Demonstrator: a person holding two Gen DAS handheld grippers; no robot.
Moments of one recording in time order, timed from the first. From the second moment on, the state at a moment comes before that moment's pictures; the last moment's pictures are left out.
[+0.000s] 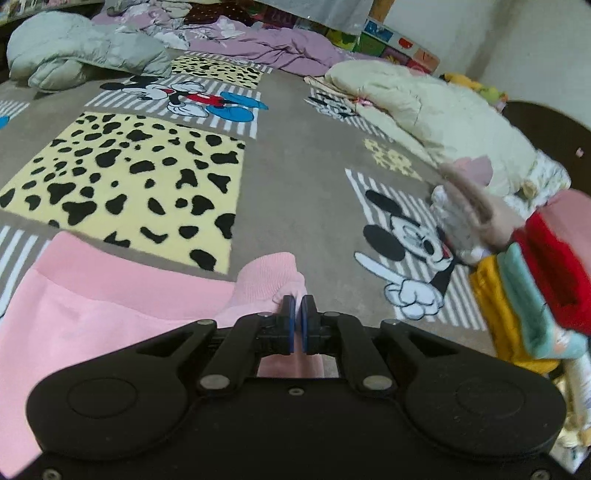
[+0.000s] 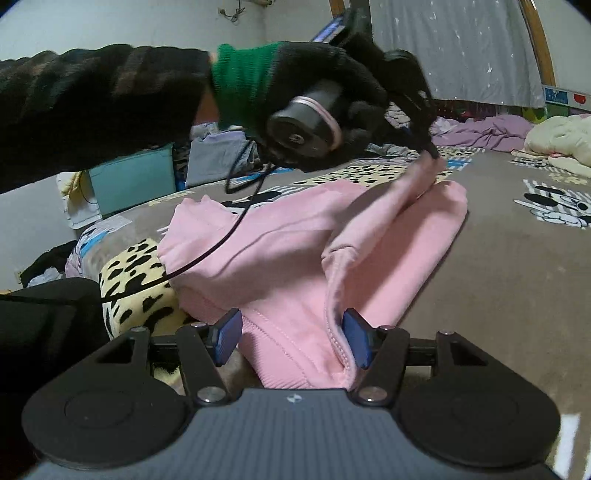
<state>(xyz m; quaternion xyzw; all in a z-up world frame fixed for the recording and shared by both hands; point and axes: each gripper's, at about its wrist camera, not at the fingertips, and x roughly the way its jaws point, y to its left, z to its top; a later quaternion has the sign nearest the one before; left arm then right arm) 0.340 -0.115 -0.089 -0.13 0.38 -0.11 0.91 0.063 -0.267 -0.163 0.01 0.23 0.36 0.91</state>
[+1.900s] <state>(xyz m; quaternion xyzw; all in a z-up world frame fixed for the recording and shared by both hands) 0.255 -0.007 -0.137 -0.24 0.39 -0.22 0.86 0.128 -0.317 -0.179 0.29 0.28 0.30 0.86</state>
